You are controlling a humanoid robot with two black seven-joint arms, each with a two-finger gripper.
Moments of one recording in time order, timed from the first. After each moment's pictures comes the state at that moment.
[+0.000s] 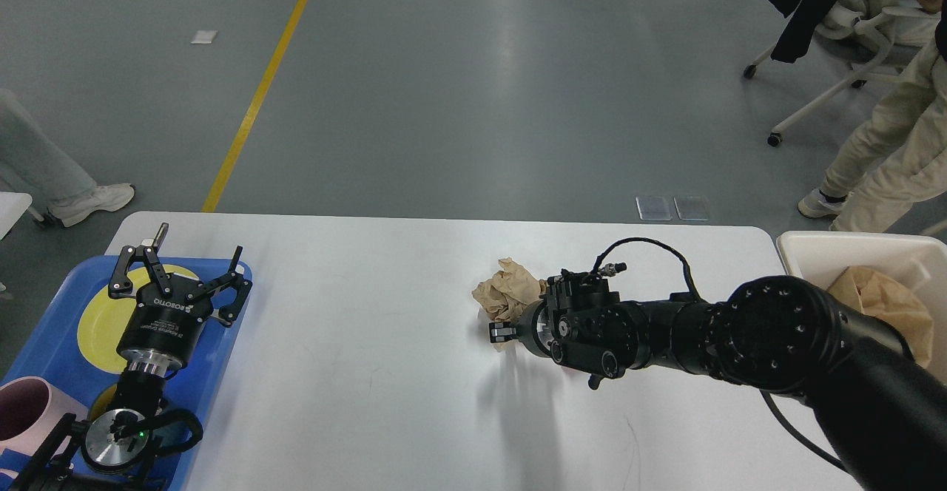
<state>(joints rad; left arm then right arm) -0.23 0.12 -1.59 -0.76 0.17 -0.69 -0.03 1.19 0.19 -0.84 0.67 -0.41 0.09 -0.13</state>
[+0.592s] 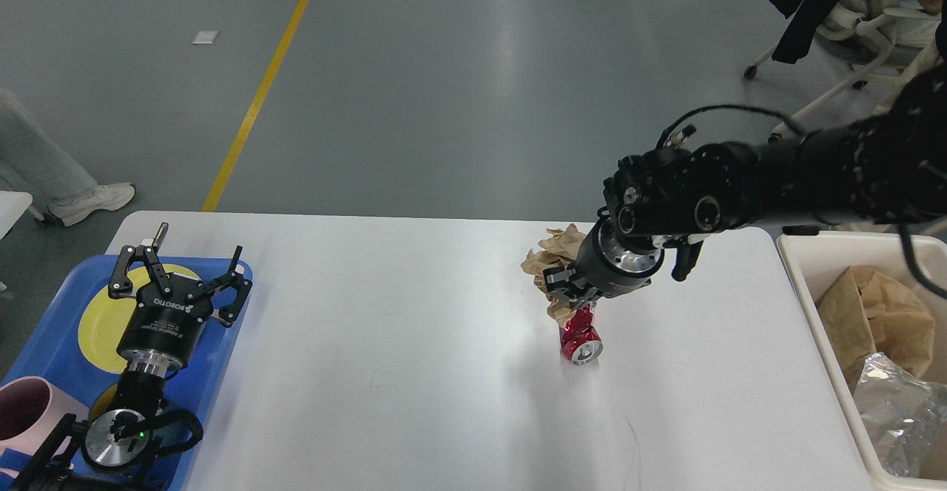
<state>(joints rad) -0.23 0.12 -1.59 -0.76 0.17 -0.69 -0.03 1.91 -0.08 -1.04 1.30 -0.10 0.45 -0.16</state>
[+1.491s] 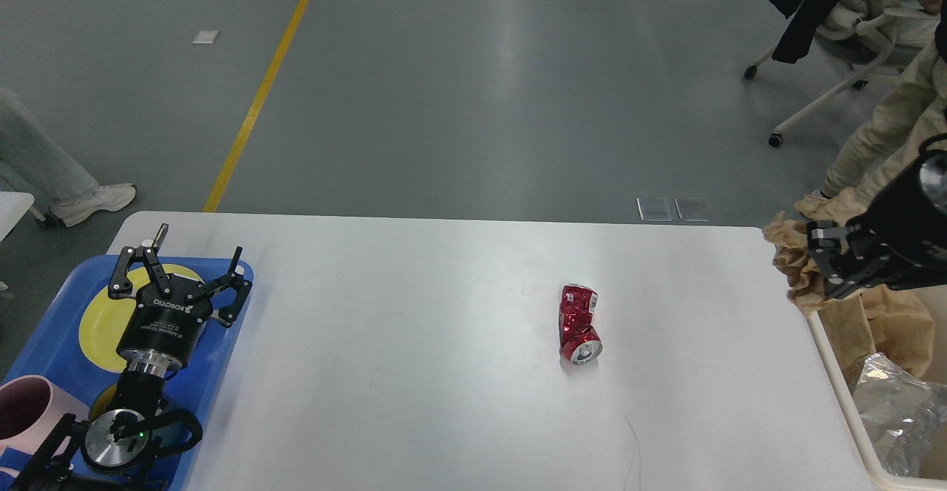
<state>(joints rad) -0.23 0.12 -1.59 -0.76 0.17 -0.69 -0.03 2.35 -0.45 -1.71 1.63 -0.09 0.54 0.03</state>
